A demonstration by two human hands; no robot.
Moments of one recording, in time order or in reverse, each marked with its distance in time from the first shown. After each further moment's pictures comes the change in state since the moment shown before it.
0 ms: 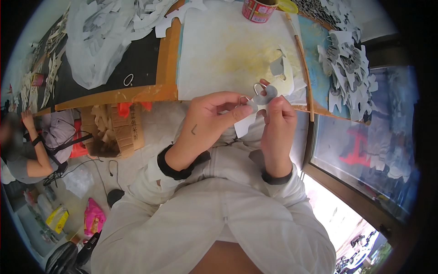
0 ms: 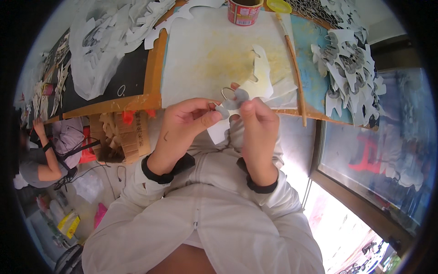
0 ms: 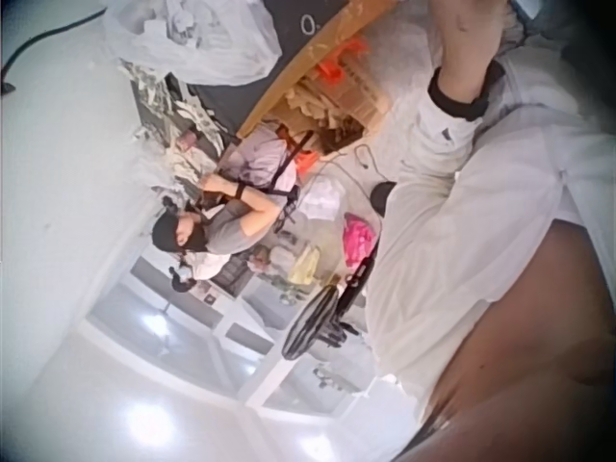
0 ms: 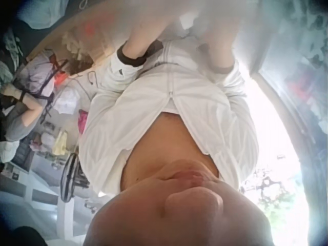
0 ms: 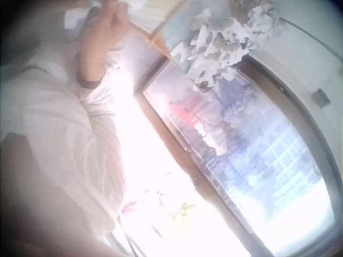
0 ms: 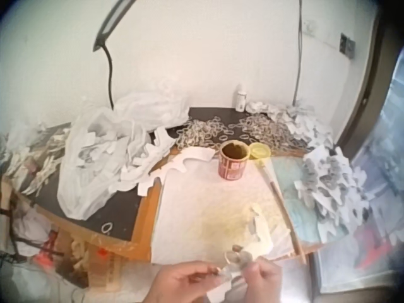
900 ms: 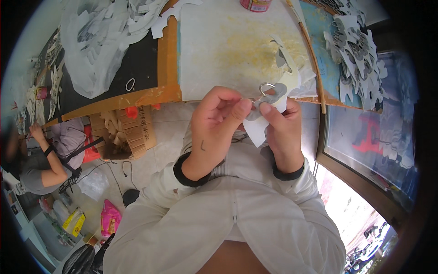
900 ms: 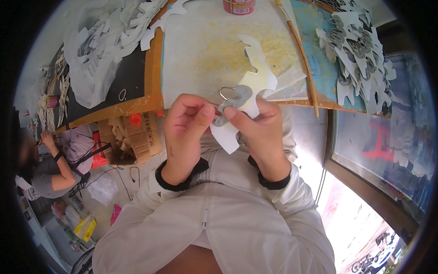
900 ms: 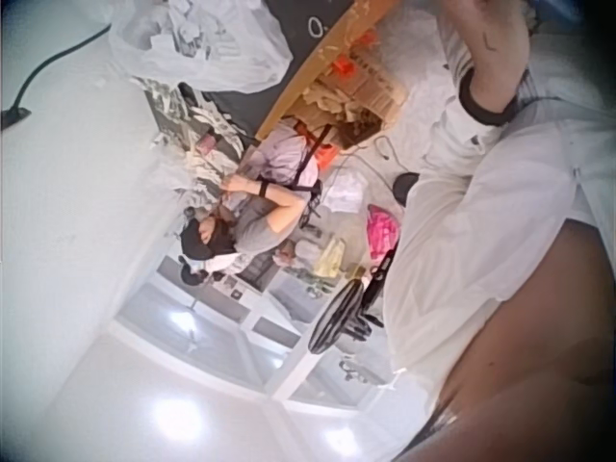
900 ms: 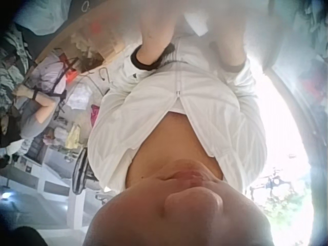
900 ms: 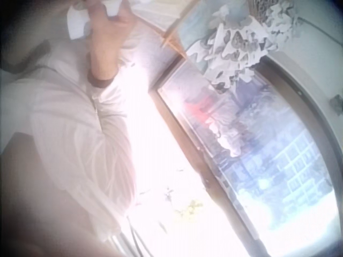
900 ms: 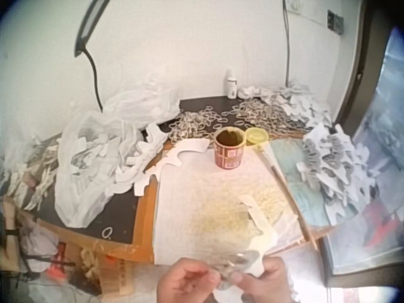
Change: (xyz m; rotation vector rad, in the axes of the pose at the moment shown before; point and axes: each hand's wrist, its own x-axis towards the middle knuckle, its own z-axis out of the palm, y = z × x) left_hand -0.007 0.000 0.014 -0.163 0.159 0.080; right_hand 0.002 0.005 0.000 0.077 -0.210 0.096
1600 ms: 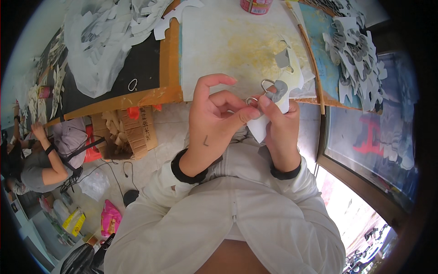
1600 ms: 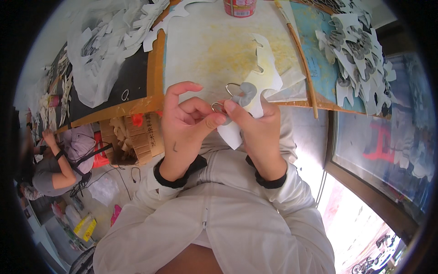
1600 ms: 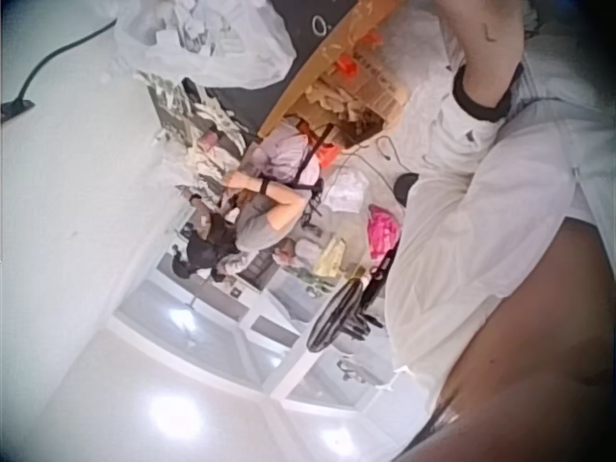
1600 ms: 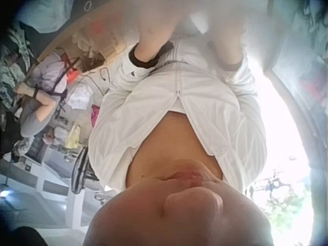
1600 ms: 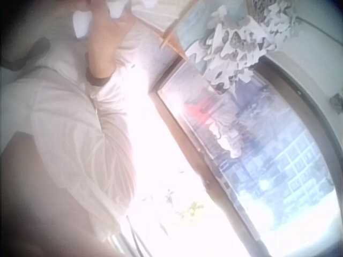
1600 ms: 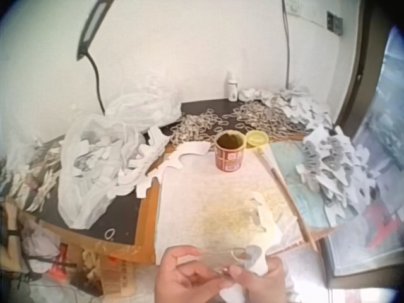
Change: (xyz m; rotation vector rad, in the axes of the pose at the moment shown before) left_hand 0.008 0.002 -0.004 0.078 -0.055 0.053; right_hand 0.001 -0.001 0.009 0.084 0.105 0.045
